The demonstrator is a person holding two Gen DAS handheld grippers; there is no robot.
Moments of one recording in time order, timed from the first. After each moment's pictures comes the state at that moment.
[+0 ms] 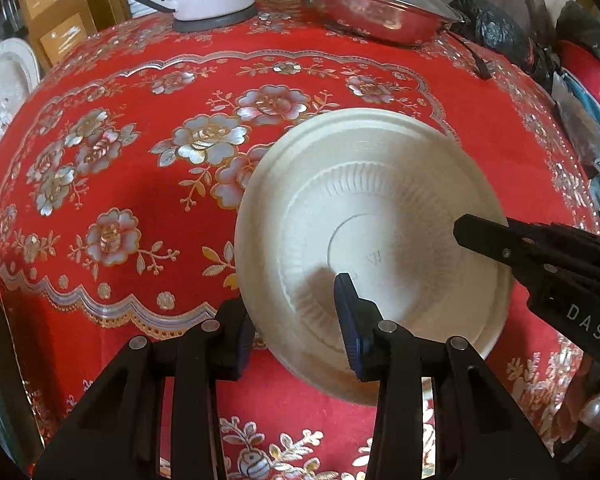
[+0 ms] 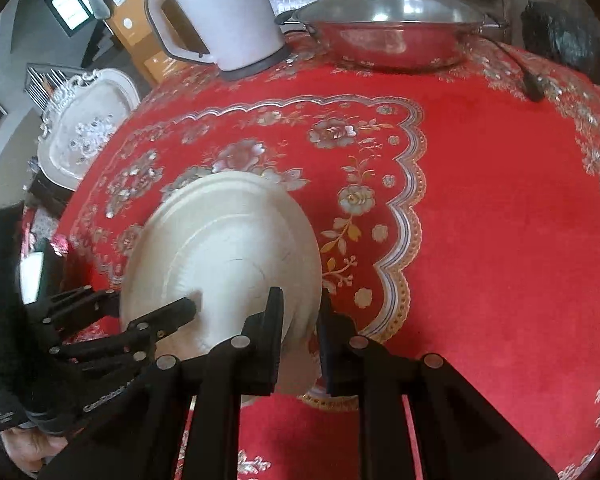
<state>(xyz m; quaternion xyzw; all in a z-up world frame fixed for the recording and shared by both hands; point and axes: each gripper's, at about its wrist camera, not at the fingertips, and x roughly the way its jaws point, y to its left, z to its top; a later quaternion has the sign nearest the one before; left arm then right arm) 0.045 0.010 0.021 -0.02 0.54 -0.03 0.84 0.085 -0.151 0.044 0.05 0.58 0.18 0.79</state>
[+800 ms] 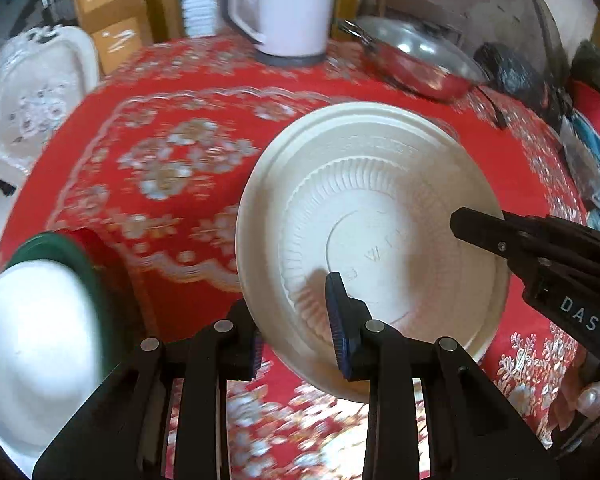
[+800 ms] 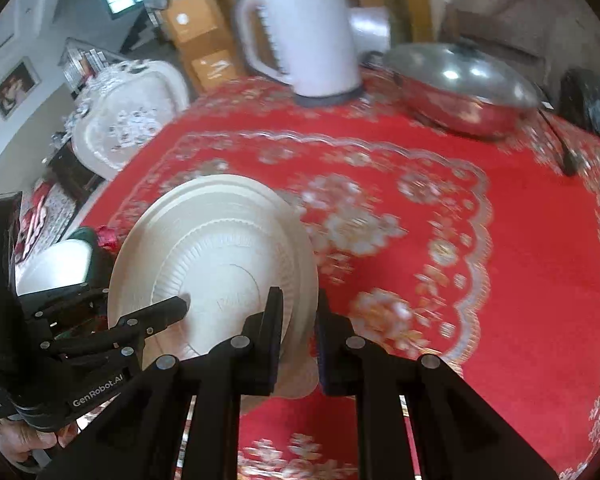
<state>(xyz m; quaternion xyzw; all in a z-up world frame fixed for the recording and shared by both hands) -0.014 0.094 0.084 -0.05 0.50 0.02 0.87 0.064 -0.073 0.103 0.02 0.53 0.25 0.81</state>
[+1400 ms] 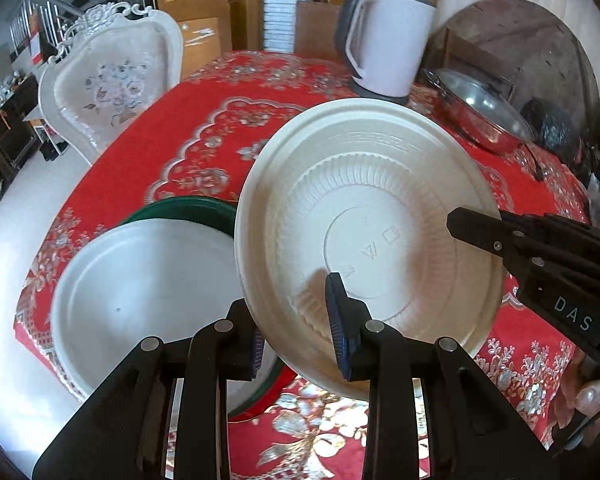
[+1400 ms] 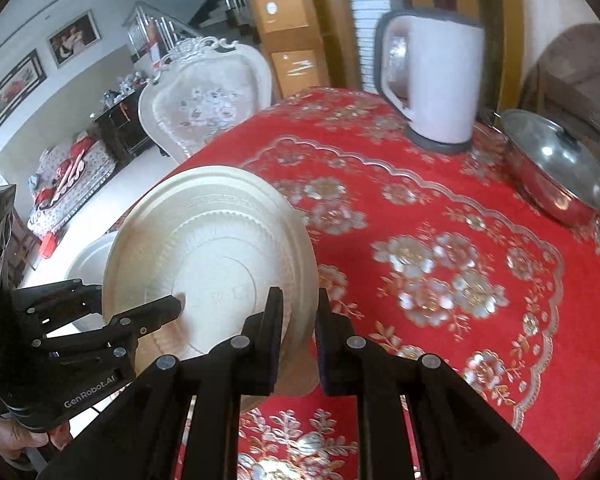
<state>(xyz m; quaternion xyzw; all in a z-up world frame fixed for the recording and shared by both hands) -0.078 0.177 0.115 -0.09 0.46 0.11 0.88 0.053 0.028 0.129 -0.04 0.49 0.34 0.80</state>
